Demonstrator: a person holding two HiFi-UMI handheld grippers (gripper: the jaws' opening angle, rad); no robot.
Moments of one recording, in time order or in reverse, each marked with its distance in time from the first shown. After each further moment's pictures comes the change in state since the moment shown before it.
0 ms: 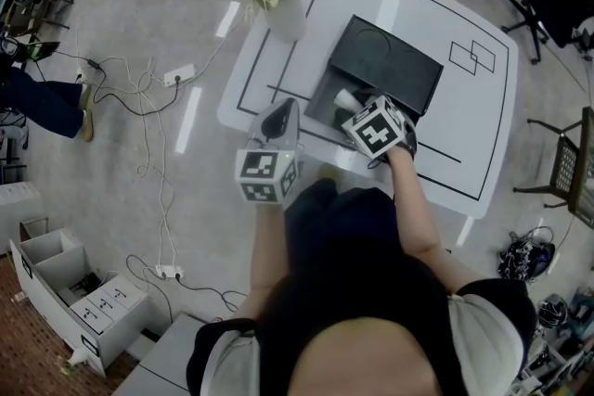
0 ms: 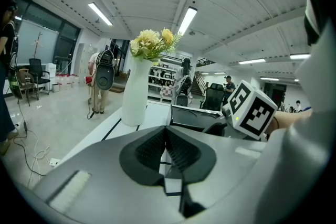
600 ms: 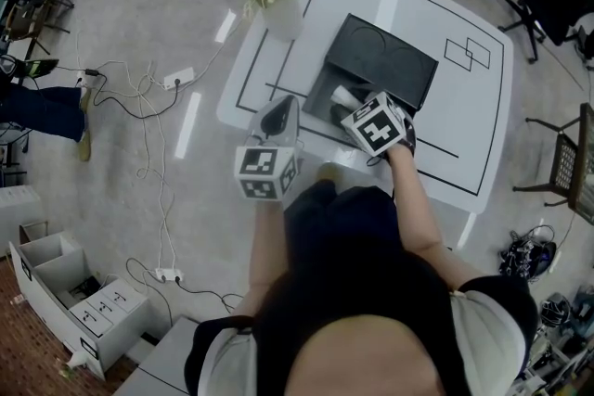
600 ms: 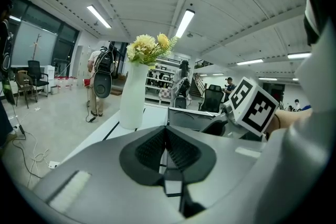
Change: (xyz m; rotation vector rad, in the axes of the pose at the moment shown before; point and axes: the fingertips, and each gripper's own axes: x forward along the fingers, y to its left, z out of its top) left arm -0.006 -0.009 0.007 0.015 -0.024 -0.011; right arm -0.020 0.003 0.011 0.001 -0.069 -0.011
